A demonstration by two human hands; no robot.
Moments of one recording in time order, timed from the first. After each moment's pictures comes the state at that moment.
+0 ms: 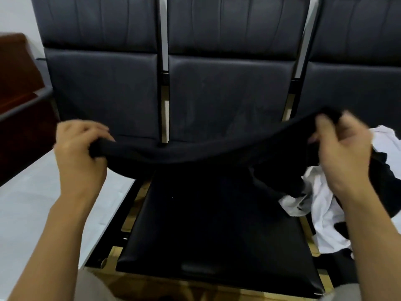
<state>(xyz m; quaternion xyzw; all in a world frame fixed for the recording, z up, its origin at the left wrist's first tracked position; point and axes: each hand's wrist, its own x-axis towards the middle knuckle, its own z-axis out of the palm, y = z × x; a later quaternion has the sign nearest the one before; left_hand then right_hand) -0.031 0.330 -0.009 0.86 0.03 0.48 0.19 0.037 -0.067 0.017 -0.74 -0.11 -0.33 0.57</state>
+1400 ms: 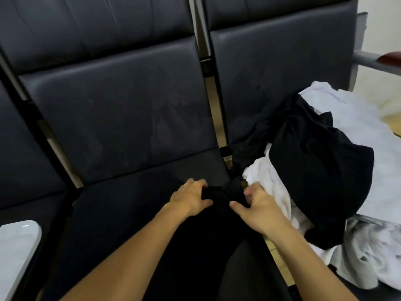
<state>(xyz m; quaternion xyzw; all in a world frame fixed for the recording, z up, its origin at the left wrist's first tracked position) 0.204 0.014 -0.164 0.97 -0.11 -0.21 0.11 0.115 -0.149 -0.173 -0.87 0.20 0.09 0.43</state>
